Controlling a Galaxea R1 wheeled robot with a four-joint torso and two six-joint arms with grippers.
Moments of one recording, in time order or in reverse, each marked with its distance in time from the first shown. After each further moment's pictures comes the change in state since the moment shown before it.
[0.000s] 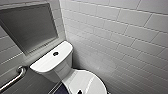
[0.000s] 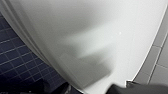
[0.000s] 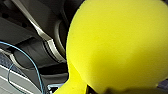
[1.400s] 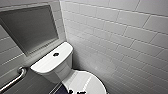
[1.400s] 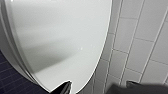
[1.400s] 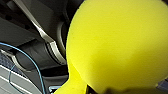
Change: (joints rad) left arm 0.031 -0.332 0.515 -0.023 -0.334 0.012; right arm 0.000 0.005 0.000 0.000 0.000 -0.001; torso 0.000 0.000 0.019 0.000
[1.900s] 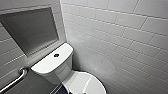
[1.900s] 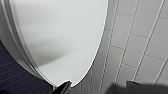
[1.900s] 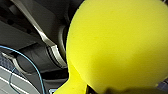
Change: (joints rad) left arm 0.036 -0.010 0.034 0.006 -0.016 0.003; right arm 0.000 0.000 0.000 0.000 -0.001 0.000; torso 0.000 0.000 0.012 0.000
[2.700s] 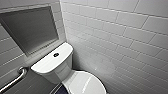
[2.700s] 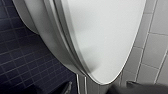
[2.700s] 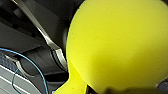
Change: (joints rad) left arm 0.059 0.243 -0.380 0.078 0.125 0.004; right arm 0.018 0.011 -0.001 0.000 -0.009 0.000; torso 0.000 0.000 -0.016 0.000
